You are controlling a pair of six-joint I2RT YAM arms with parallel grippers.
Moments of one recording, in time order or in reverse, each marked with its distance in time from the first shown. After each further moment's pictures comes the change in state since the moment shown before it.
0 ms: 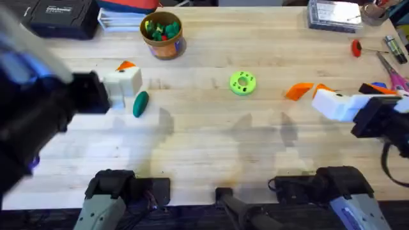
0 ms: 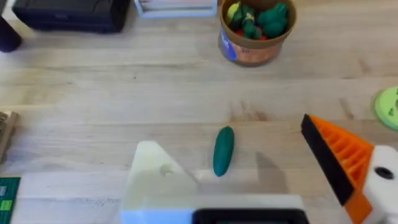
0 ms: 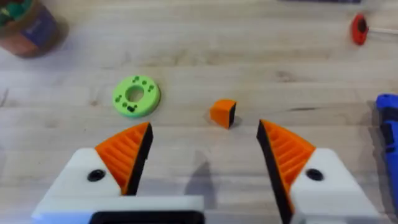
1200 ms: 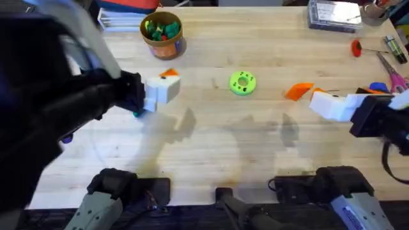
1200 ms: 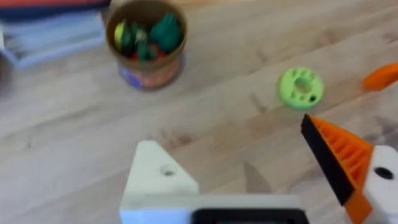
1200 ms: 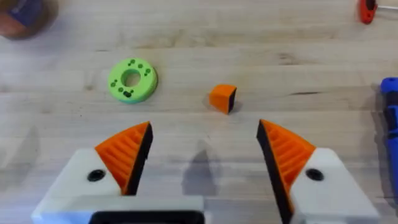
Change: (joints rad) left arm -0.167 0.106 -0.076 0.145 0.223 0.026; right arm 0.000 0.071 0.034 -0.061 0.000 0.000
